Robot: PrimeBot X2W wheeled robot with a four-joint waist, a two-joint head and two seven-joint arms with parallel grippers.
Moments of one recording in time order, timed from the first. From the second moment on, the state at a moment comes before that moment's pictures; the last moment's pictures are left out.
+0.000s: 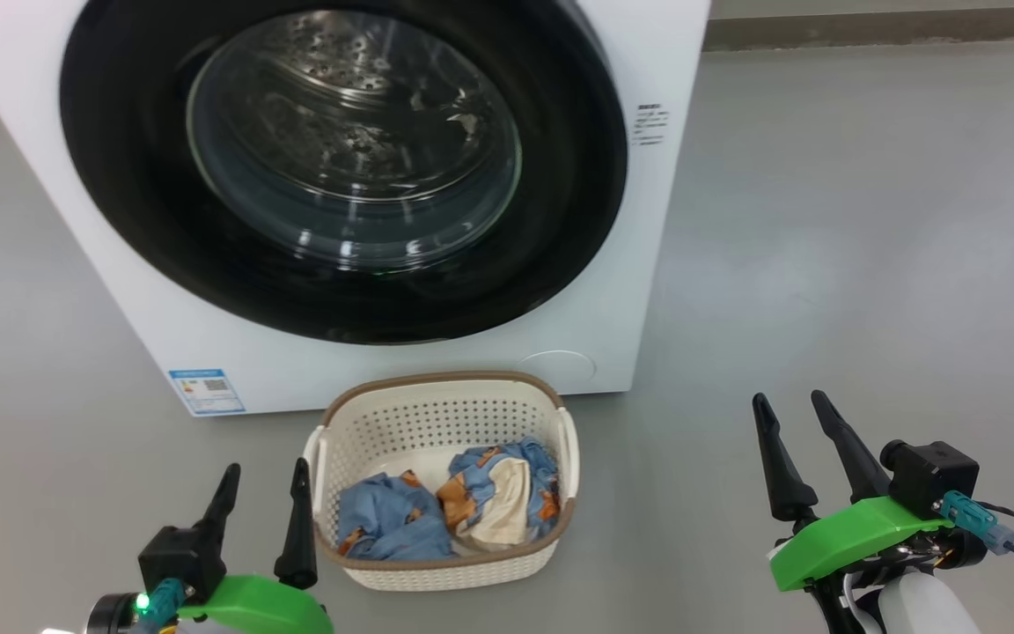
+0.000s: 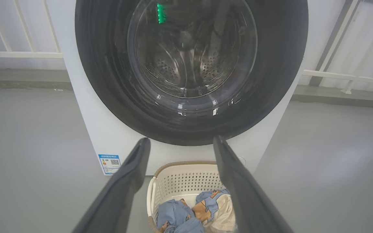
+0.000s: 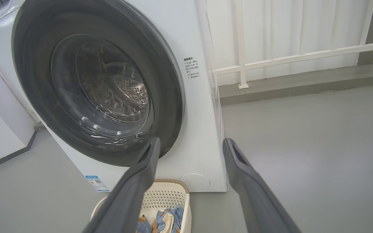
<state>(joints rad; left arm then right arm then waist) -0.12 0.04 -0.15 0.32 -0.25 -0.01 -0.25 -0.21 -0.05 -0.01 0.38 0.28 0.13 -0.25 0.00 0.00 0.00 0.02</state>
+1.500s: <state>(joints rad) -0.12 0.04 -0.15 0.31 -0.22 -0.01 -0.25 -0.21 -0.05 -0.01 0.40 0.28 0.13 -0.25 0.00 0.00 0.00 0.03</state>
